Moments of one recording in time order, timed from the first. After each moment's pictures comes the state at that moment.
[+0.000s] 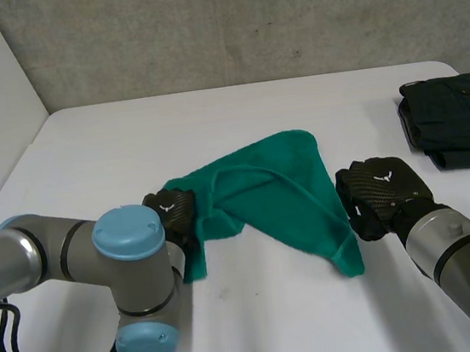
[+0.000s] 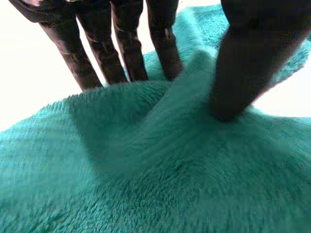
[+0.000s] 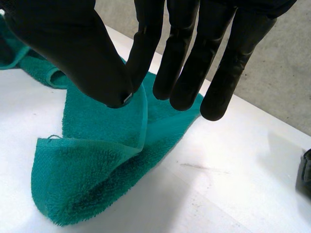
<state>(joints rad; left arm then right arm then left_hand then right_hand) 4.09 -2.31 -1.47 3.52 -1.86 3.28 1.99 -1.41 1.86 -0.14 1.48 2.94 0.82 0.77 0.77 0.77 0.58 1.00 1.17 1.18 1.19 1.00</state>
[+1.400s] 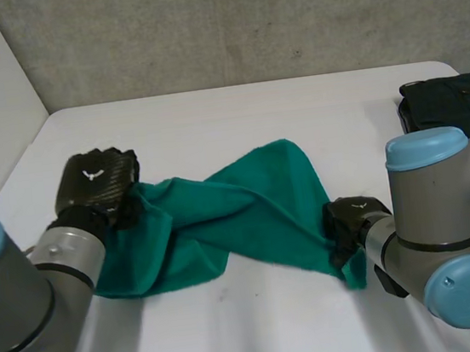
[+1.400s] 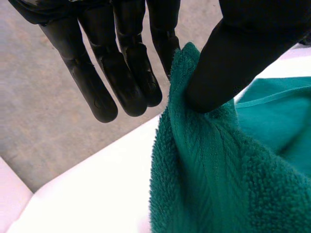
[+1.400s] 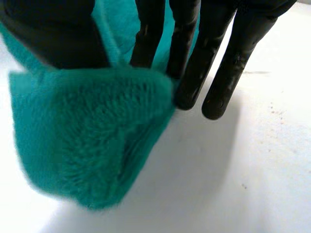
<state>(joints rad) 4.26 -1.70 -1.84 3.47 -1.65 3.35 2.07 -1.00 1.51 0.12 1.62 3.16 1.13 1.20 1.19 1.20 0.97 0.92 0.99 1.08 1.08 0.87</state>
